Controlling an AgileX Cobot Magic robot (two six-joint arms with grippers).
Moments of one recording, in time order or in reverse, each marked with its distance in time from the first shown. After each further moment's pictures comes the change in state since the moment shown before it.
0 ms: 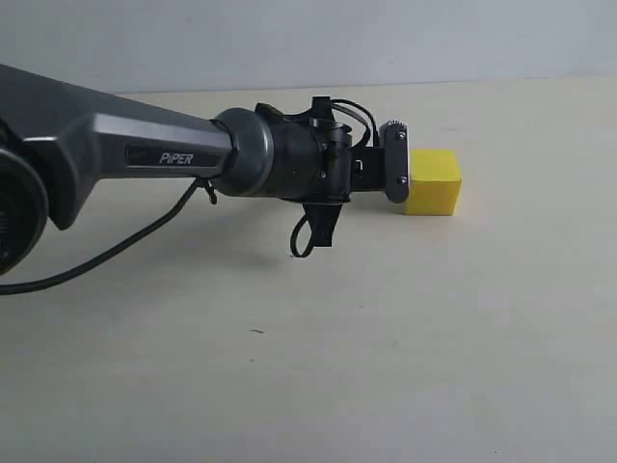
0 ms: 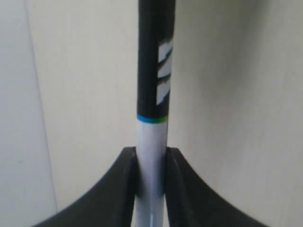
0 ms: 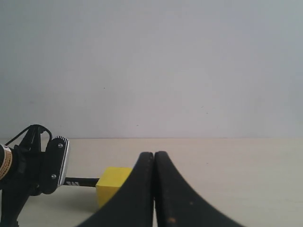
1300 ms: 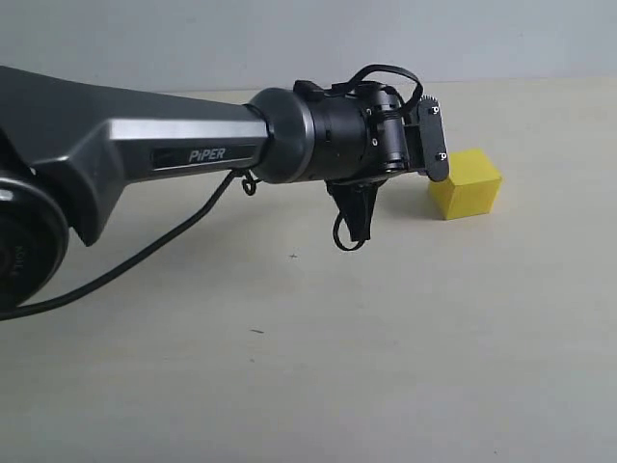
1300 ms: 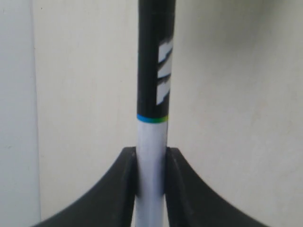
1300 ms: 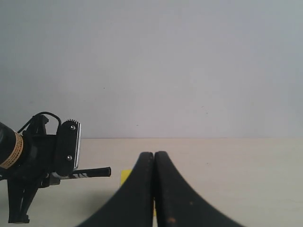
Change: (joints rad) left arm -0.062 0.016 -0.173 -0.249 0.193 0.108; right arm 0.000 0.000 0.000 0.000 0.000 0.000
